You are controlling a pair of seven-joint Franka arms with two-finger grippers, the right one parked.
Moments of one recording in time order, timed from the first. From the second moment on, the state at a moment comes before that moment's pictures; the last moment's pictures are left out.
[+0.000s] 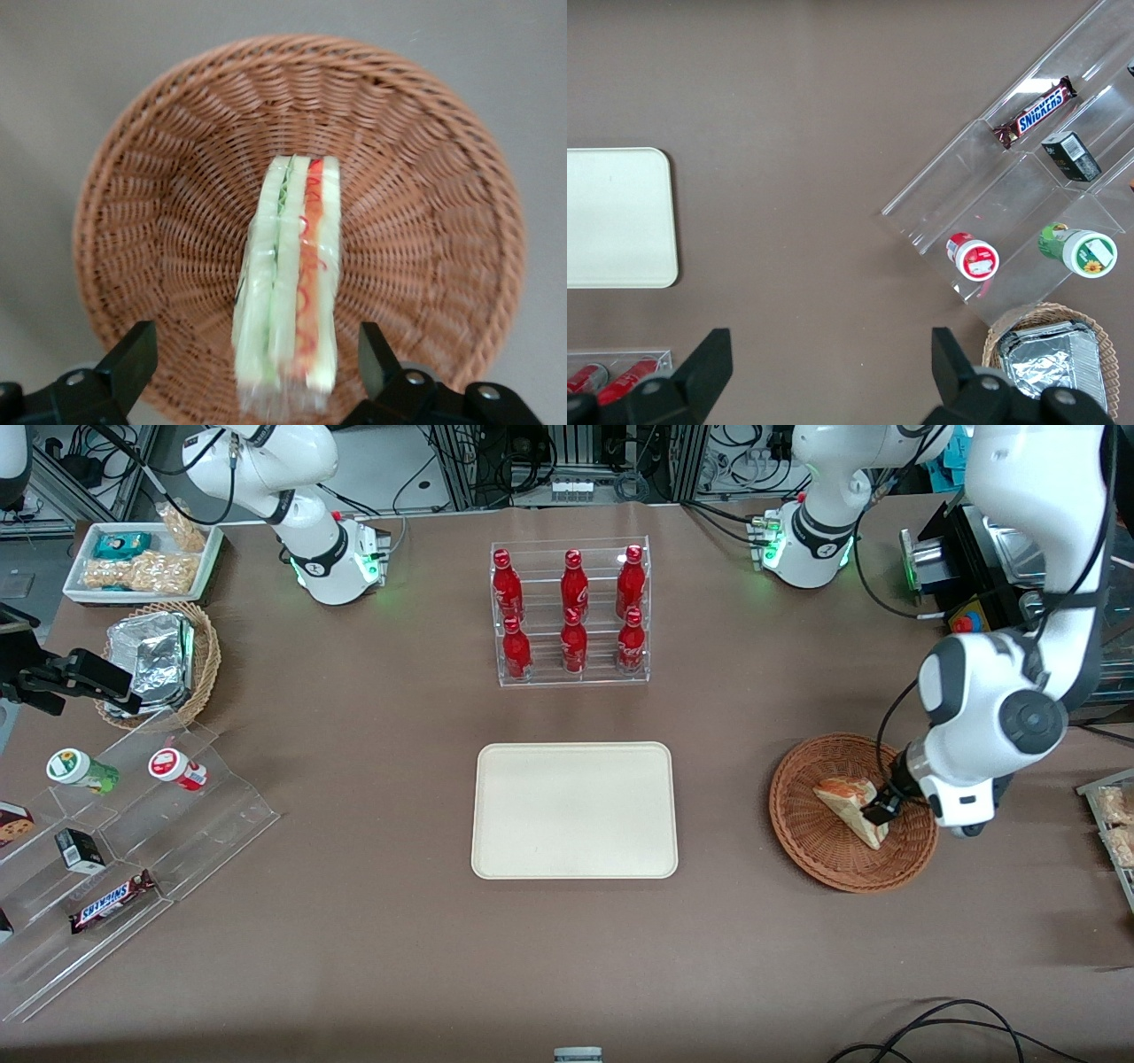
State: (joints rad) arm 0.00 0.33 -0.03 -2.01 0.02 2.25 -0.99
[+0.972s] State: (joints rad) arm -0.16 0.40 -0.05 -1.77 0.02 1.94 -1.07
